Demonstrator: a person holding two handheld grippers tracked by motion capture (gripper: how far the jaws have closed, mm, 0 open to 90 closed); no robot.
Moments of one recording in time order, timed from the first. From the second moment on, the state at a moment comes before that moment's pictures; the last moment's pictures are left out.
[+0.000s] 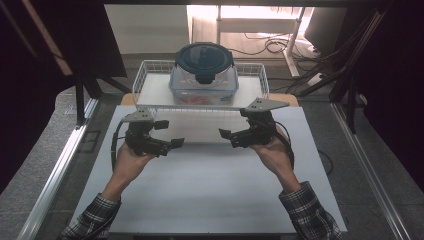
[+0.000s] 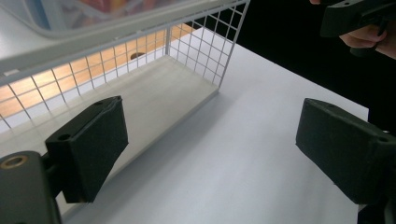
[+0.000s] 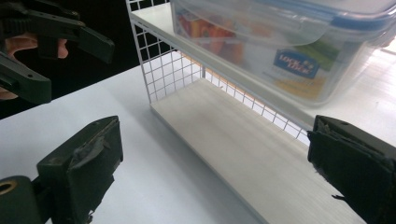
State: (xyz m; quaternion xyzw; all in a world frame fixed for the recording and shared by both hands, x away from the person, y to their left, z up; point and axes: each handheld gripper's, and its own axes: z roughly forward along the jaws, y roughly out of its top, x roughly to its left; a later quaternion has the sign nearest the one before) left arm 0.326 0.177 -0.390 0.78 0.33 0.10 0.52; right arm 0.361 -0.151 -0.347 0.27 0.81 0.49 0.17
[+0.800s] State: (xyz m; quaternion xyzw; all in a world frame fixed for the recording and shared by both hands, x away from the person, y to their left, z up) left arm 0.316 0.172 -0.429 0.78 0.34 0.10 0.52; right arm 0.351 -0.155 -0.388 0.27 0.82 0.48 0.17
